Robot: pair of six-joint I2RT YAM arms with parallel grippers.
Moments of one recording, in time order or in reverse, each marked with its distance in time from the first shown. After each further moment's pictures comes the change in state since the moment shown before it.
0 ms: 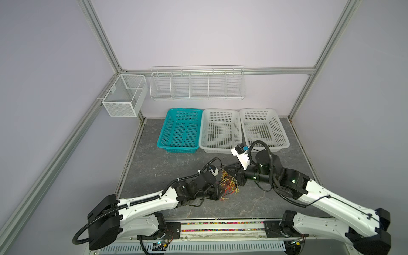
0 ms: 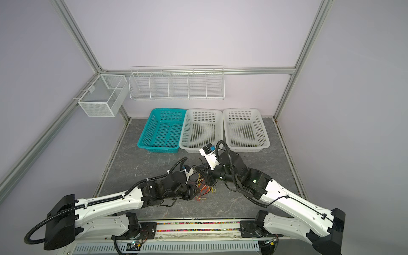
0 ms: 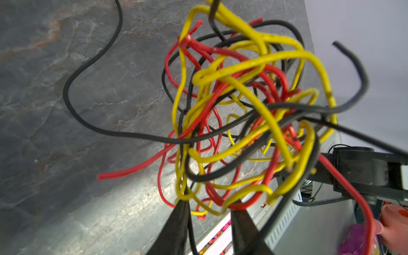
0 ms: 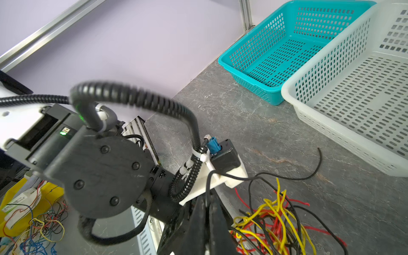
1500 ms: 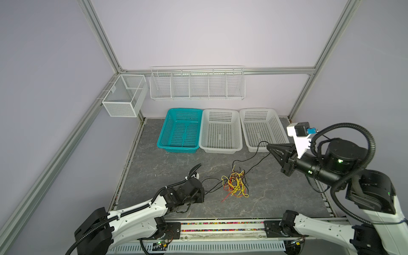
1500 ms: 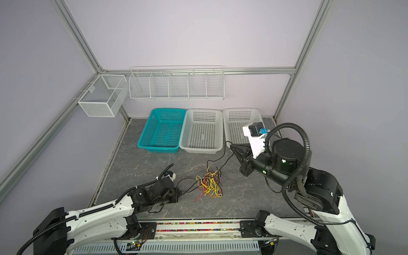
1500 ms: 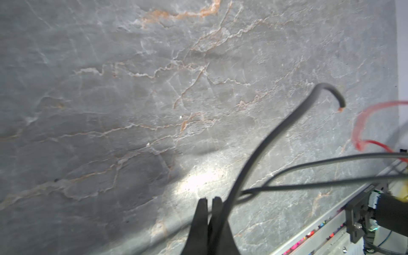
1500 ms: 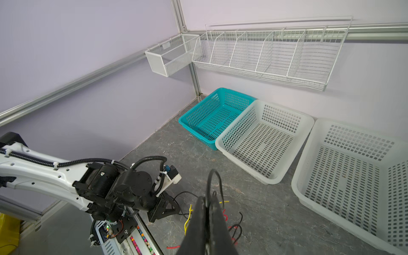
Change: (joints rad) left arm 0.129 -0.192 -0.255 -0.060 -0.093 -0.078; right arm -0.051 -0.082 0.630 -0.582 0.303 -0.136
